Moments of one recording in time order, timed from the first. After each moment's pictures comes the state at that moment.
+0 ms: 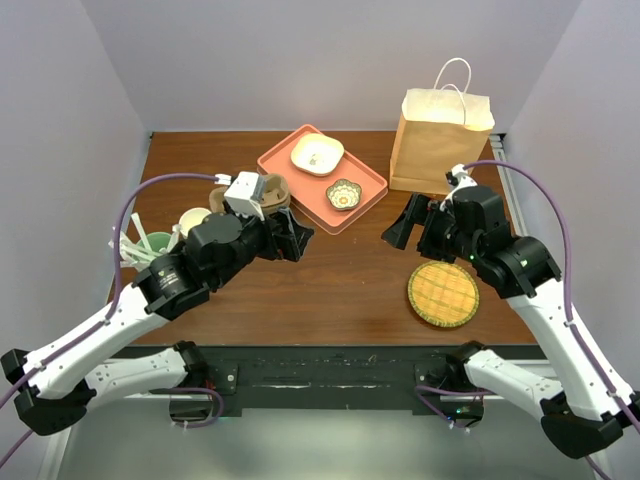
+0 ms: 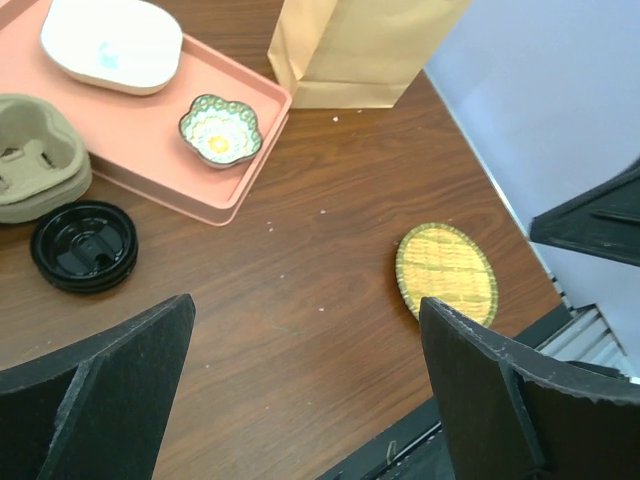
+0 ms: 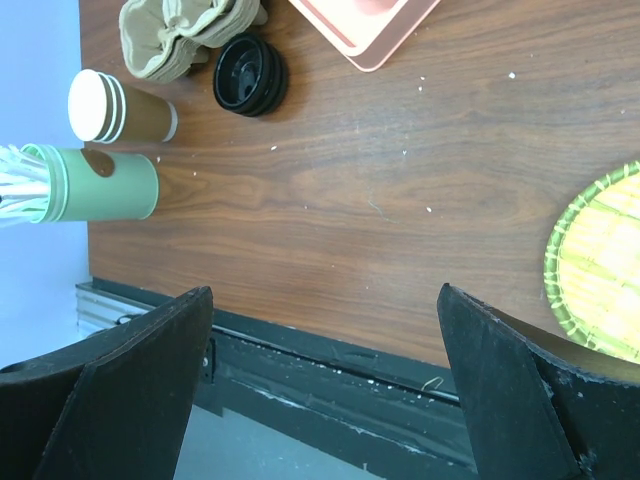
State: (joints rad) left arm -0.92 0.92 1.08 -0.42 -0.33 -0.51; right arm 0.49 0.96 1.26 -0.94 -0.02 0.70
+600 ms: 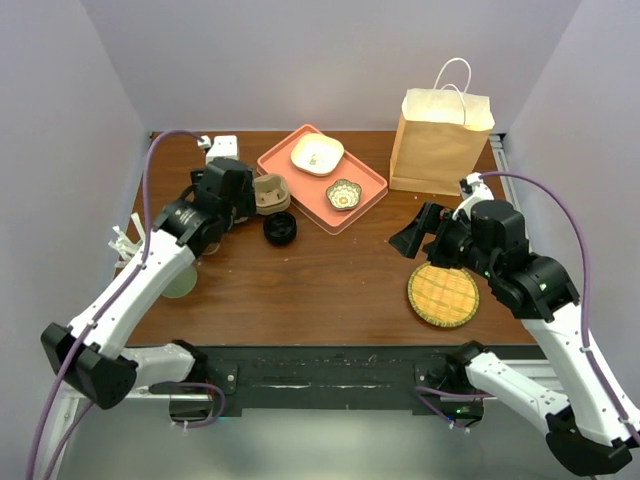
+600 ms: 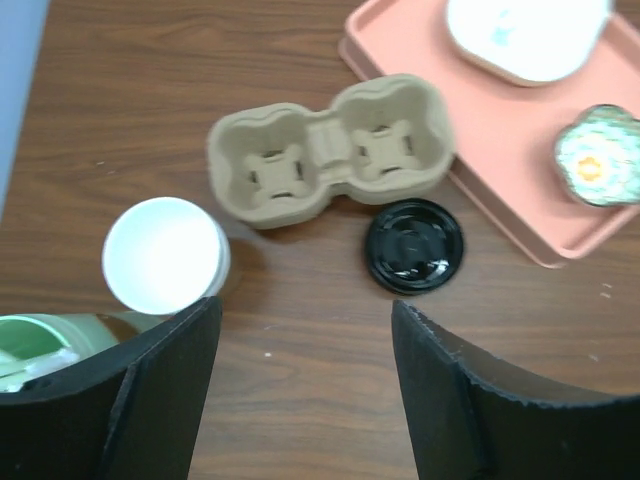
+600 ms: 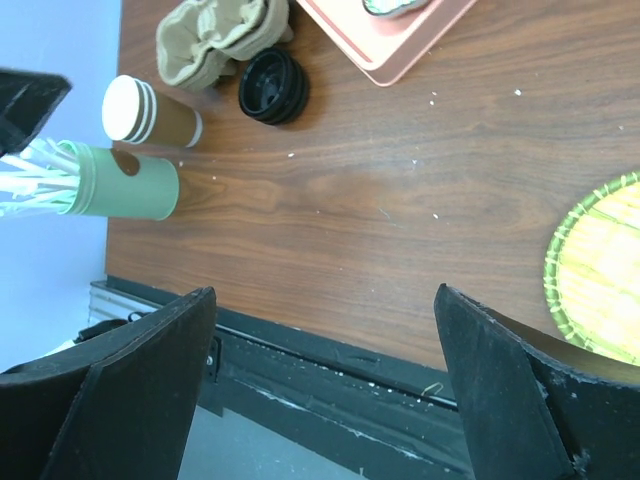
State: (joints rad) left arm -0.53 1.20 1.27 -0.70 -0.54 -0.36; right arm 0.49 0.84 1.23 -0.93 -0.02 0.69
